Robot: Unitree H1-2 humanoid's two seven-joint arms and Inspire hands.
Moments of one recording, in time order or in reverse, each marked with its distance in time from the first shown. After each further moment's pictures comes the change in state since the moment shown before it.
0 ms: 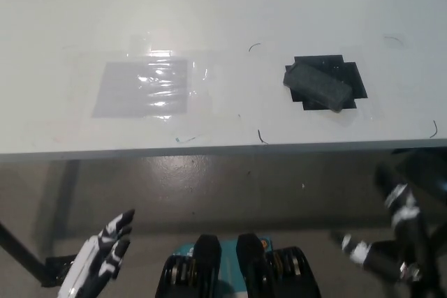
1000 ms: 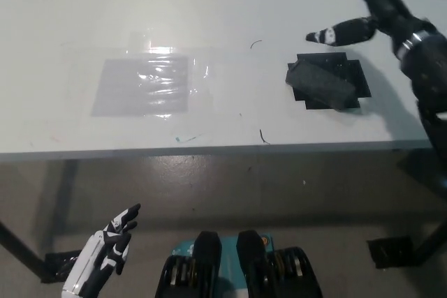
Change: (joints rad) left_arm -0.012 -0.002 -0.006 0.026 0.008 -0.003 -0.008; right_arm -1.002 -0.250 0.269 0.573 -0.246 0.552 0.236
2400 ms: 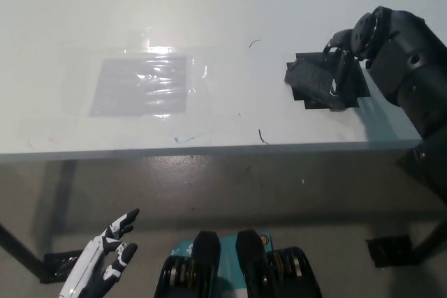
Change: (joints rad) left_arm 0.016 0.016 0.008 -0.003 0.079 -0.053 0.000; right_arm -0.406 0.170 0.317 0.997 -0.149 0.108 0.284
